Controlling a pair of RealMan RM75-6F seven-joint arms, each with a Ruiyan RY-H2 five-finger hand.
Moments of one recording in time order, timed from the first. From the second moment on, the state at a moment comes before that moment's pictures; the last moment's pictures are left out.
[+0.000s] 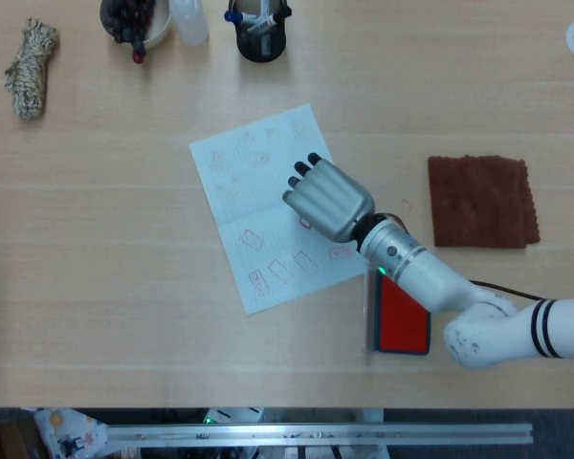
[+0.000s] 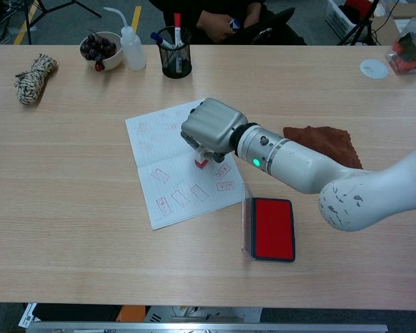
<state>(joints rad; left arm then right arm) 0.04 -1.04 0.00 -1.66 1.49 1.54 -0.05 0.99 -1.81 0.10 -1.33 -1.05 0.82 -0.83</state>
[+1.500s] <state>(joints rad) 0.04 -1.04 0.00 -1.65 1.47 1.53 -0.06 0.98 -1.90 0.07 -1.18 -1.08 0.80 -0.78</state>
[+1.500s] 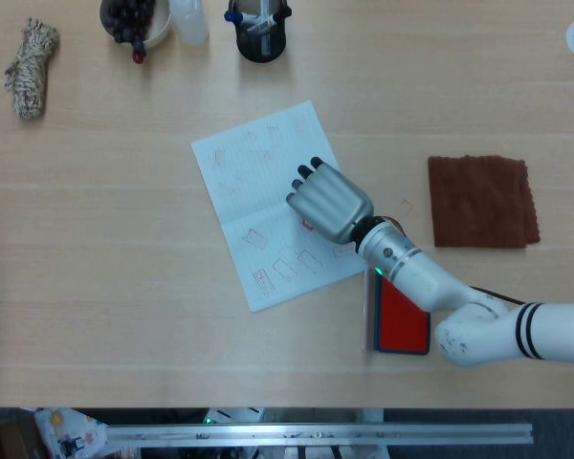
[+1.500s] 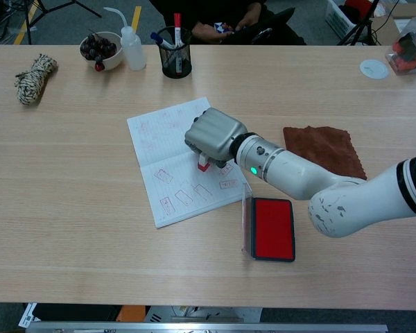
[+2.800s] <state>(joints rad) 0.05 -1.04 0.00 -1.66 1.48 1.54 -0.06 0.95 -1.80 0.10 -1.31 -1.11 0.85 -0.74</state>
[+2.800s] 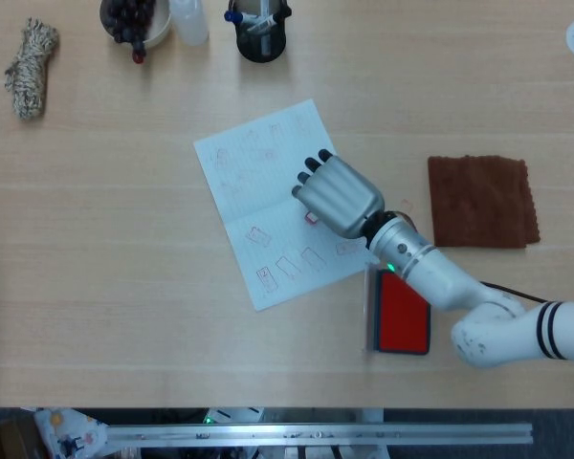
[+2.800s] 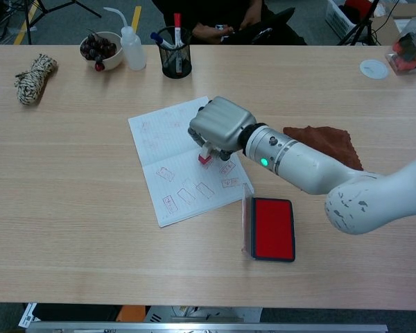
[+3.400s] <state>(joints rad) 0.04 -1.04 0.01 -1.68 1.50 1.53 -0.04 0.85 -1.53 0.07 -1.46 -1.13 0.93 -0.65</state>
